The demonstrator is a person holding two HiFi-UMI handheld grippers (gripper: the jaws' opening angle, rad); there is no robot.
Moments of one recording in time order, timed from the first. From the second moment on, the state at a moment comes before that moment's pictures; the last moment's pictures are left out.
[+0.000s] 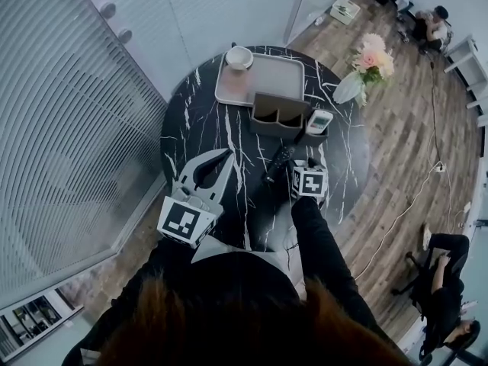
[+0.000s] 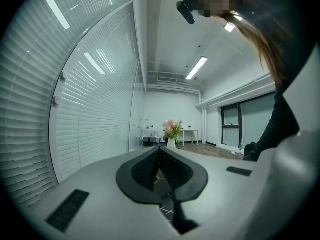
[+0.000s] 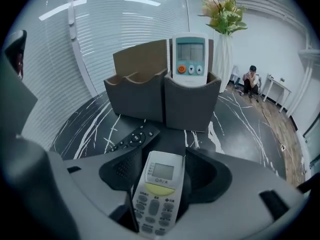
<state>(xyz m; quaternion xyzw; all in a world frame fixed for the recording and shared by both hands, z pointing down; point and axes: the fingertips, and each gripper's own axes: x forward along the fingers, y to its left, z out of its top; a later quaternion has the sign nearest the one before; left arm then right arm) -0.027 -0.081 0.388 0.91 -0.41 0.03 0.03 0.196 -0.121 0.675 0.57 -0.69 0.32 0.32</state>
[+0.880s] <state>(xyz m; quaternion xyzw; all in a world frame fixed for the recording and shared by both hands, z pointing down) -0.033 -0.078 0.384 0.91 -0.41 0.03 0.03 0.196 -0.116 0.623 0.58 -0.74 0.27 0.23</state>
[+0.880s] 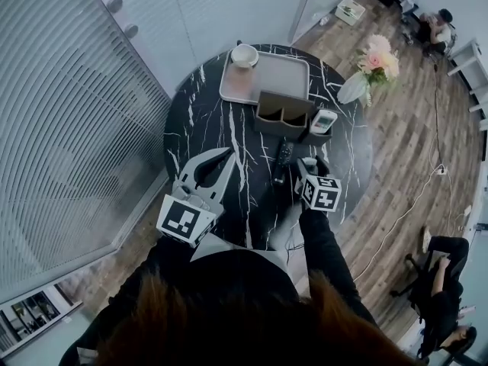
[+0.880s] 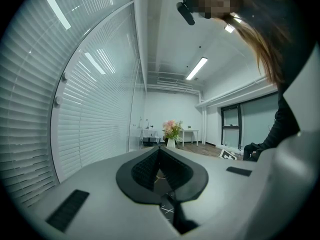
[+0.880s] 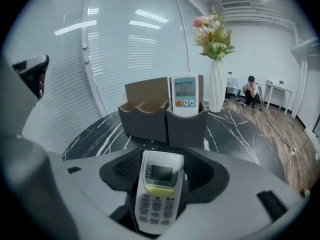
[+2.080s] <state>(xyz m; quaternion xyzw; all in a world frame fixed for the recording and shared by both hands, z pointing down) -0.042 -0.081 0.378 0.91 -0.41 0.01 0.02 0.174 -0.137 0.436 0.60 -0.79 0.08 0.04</state>
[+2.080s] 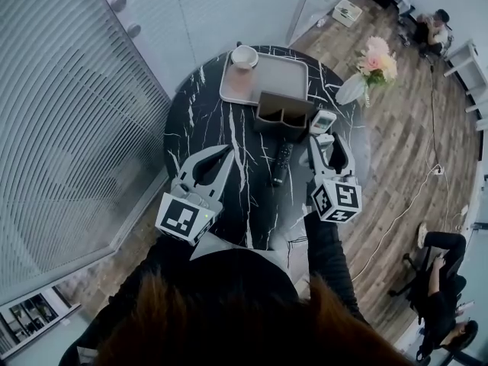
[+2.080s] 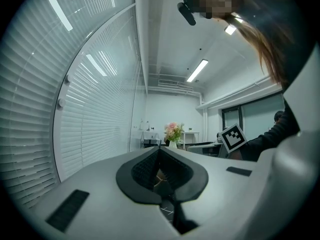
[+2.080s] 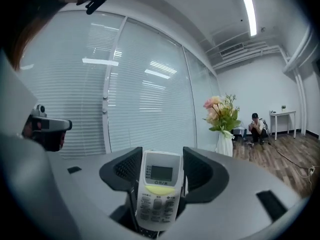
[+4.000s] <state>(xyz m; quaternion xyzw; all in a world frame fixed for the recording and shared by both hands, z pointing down) -0.071 -0.213 0.400 0.92 -0.39 0.04 0.03 0.091 -0.269 0.451 0.66 -0.75 0.07 -0.04</state>
